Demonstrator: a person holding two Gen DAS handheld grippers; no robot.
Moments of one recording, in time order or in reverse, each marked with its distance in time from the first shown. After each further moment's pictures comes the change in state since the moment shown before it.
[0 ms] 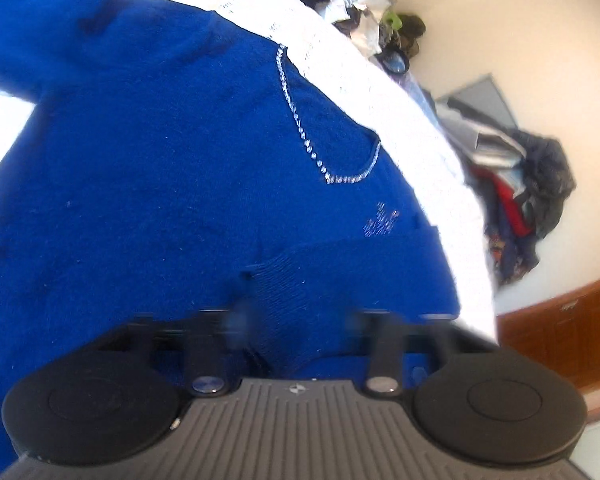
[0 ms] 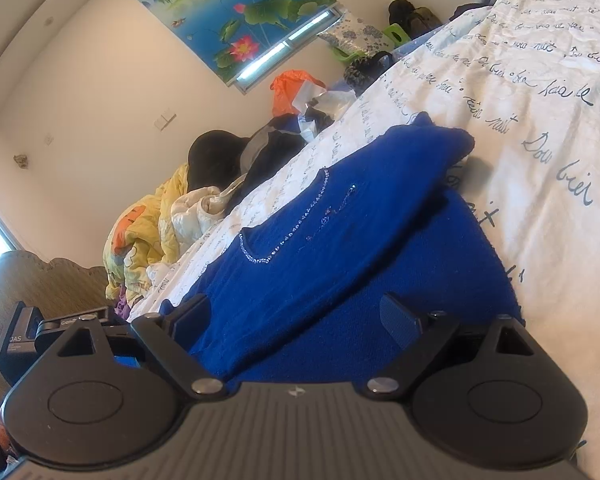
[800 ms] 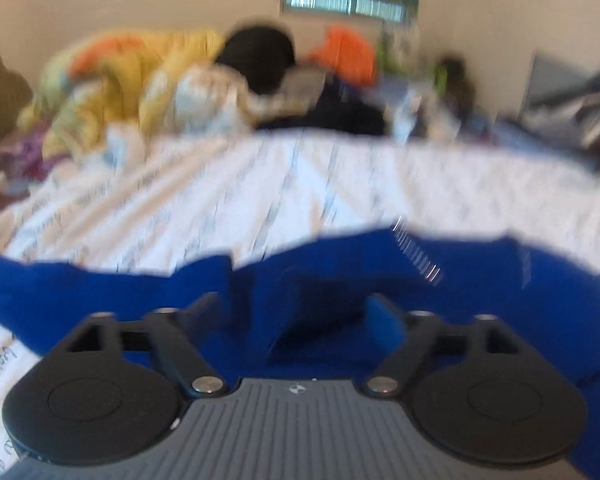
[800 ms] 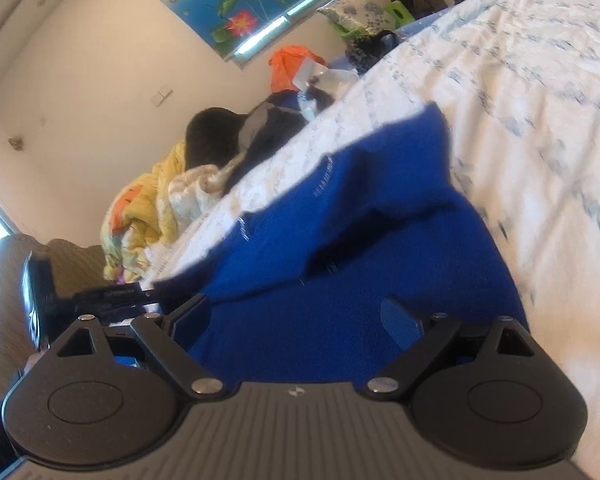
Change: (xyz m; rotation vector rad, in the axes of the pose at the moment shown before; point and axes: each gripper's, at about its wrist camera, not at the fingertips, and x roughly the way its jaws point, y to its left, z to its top) left arm -0.073 -0.024 0.058 0.465 -0.488 0.501; right arm 0.004 0.013 0.033 -0.009 0.083 0.002
